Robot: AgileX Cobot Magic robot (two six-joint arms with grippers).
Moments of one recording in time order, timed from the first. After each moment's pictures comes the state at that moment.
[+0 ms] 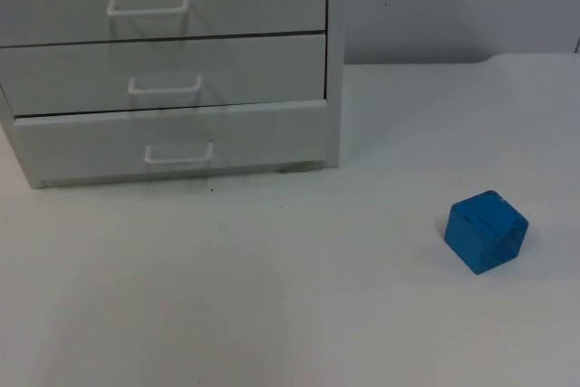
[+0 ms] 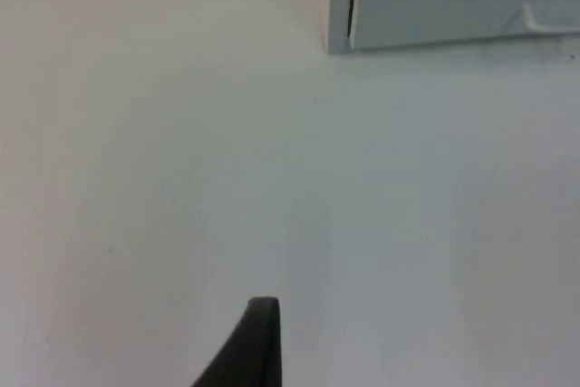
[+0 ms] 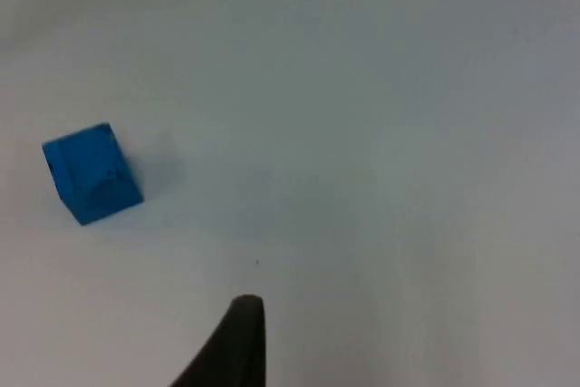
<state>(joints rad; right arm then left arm) 0.00 0.48 -0.57 -0.07 0.88 0.01 0.04 0.50 -0.53 -0.02 0.89 0.00</state>
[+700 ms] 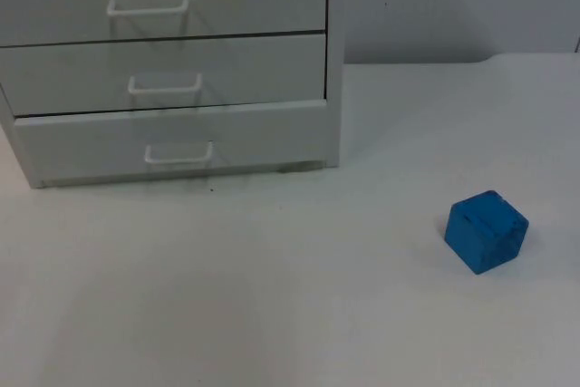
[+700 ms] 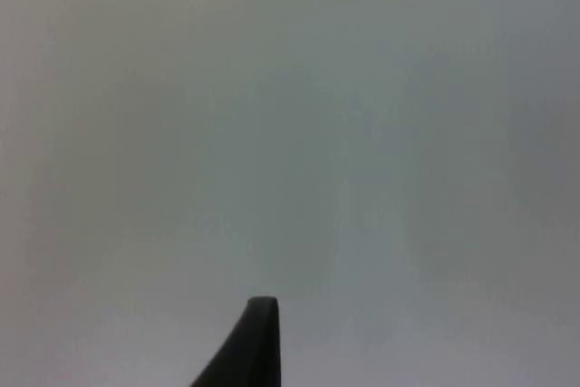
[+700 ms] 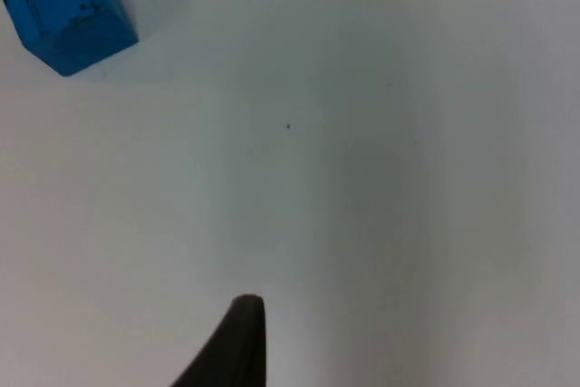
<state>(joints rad) 0.00 0.86 -0.57 -0.02 0.84 0.01 0.04 0.80 -0.54 -0.16 0.84 0.12</state>
